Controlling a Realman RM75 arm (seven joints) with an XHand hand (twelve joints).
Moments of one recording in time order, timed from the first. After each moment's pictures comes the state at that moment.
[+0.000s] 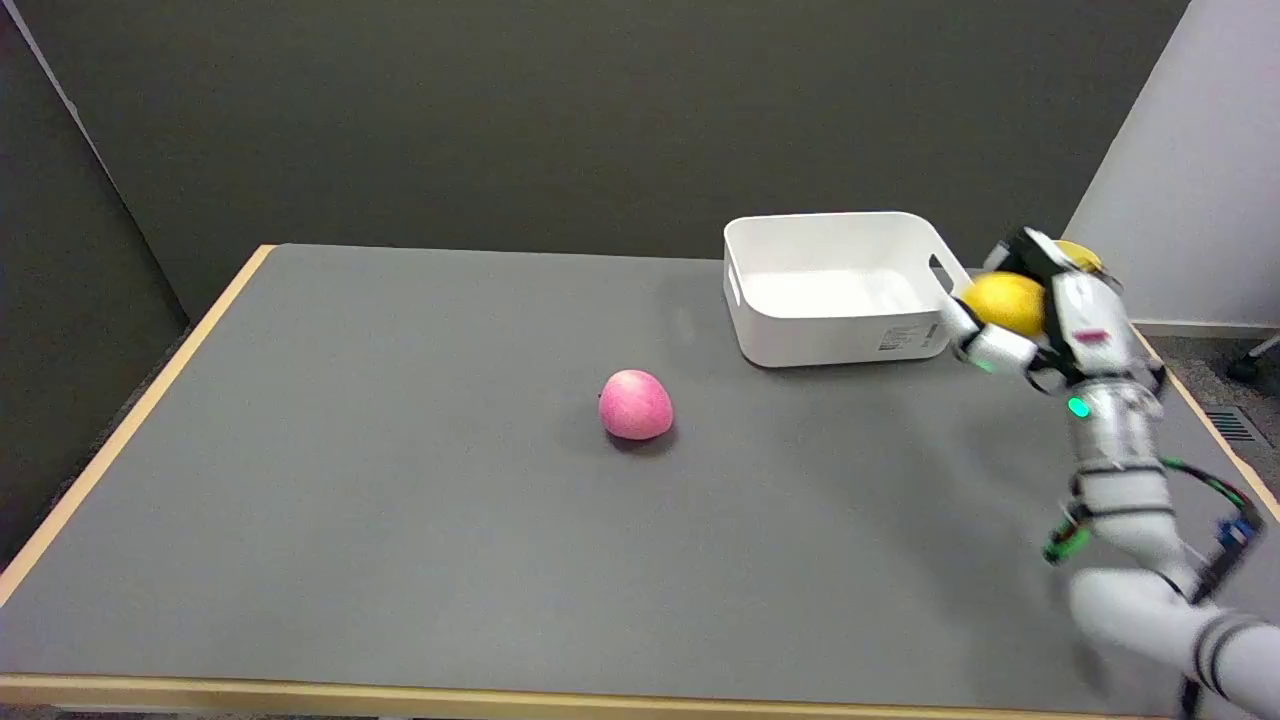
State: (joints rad) arm 0.03 -0.89 -1.89 0.80 0.96 1.21 0.57
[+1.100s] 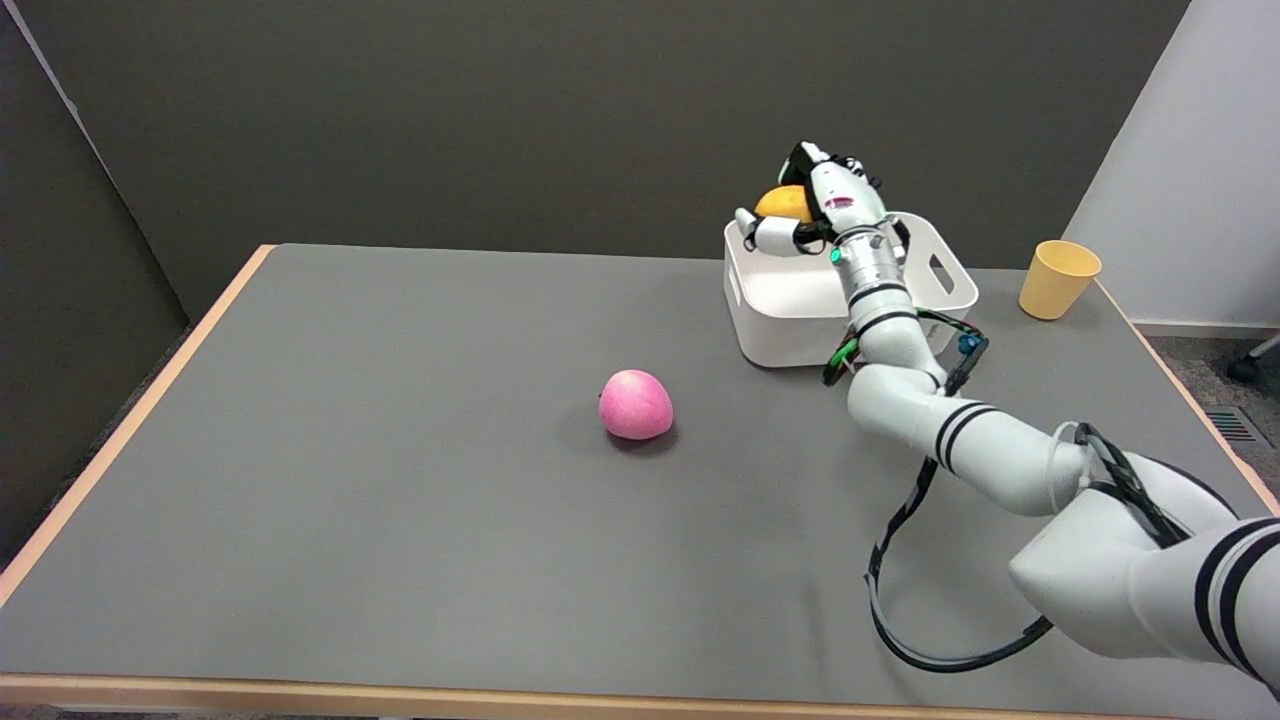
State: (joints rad) arm 0.74 -1.20 -2.10 0.47 0.98 0.68 0.25
